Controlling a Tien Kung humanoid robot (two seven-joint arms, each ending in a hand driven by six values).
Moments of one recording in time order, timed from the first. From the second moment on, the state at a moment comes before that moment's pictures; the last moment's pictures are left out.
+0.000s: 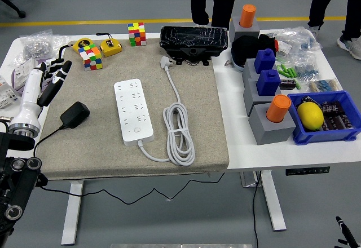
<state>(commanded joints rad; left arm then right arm) -0.11 0.06 -1.56 -1.32 1.77 0.22 -0.03 0.19 -0.08 1.64 0.18 -1.34 -0.11 -0.15</state>
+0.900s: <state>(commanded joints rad) -0.06 0.05 -1.58 -1.35 1.92 0.31 -0.01 0.19 -0.08 1.64 0.18 -1.35 -0.11 -0.15</state>
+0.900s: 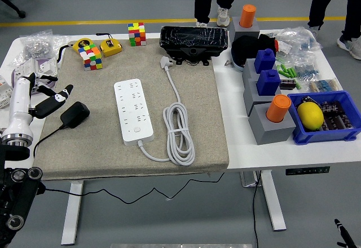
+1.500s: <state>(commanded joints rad) -0.05 0.03 -1.57 -1.35 1.92 0.30 -0.03 0.18 -0.08 1.64 0.18 -1.35 -0.11 -0.15</state>
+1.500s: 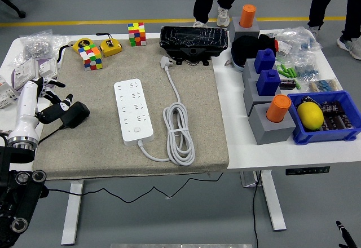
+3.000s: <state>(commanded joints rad) -0.06 0.03 -1.60 -1.34 1.85 0.30 -0.05 0.18 -0.08 1.64 0.18 -1.34 -0.10 -0.15</state>
